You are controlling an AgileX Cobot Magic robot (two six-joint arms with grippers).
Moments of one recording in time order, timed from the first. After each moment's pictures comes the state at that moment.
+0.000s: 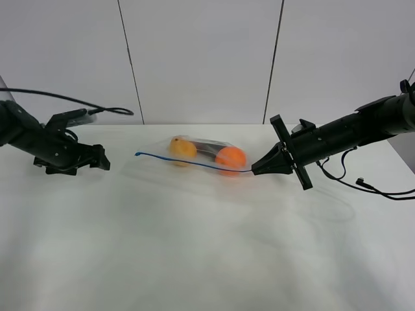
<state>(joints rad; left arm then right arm) 0.11 1.97 -1.17 -0.56 0.45 0.56 -0.02 2.04 -1.21 1.16 1.15 -0.40</state>
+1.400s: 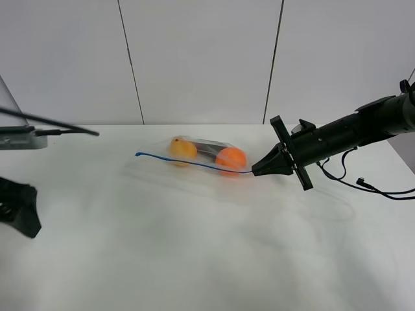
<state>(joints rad) -0.01 1.17 -0.84 -0.04 1.21 0.04 -0.02 2.04 -1.21 1.15 1.16 -0.41</state>
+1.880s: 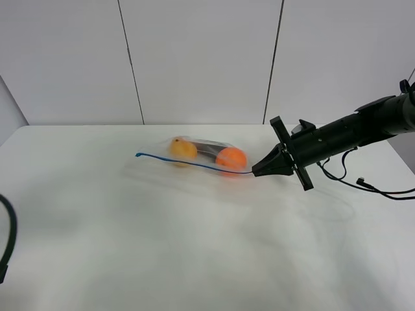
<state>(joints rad) -0.01 0.46 -0.50 -0.04 1.07 0.04 -0.02 2.04 -1.21 1.14 1.15 -0.41</state>
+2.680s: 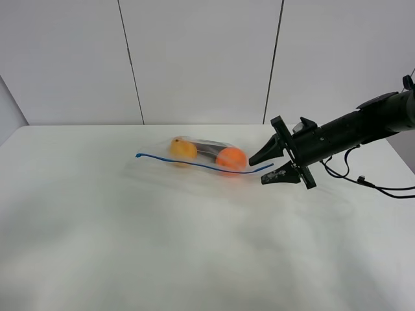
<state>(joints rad) -0.01 -0.01 -0.50 -0.05 1.07 0.04 -0.02 1.99 -1.21 1.07 1.14 -0.42</state>
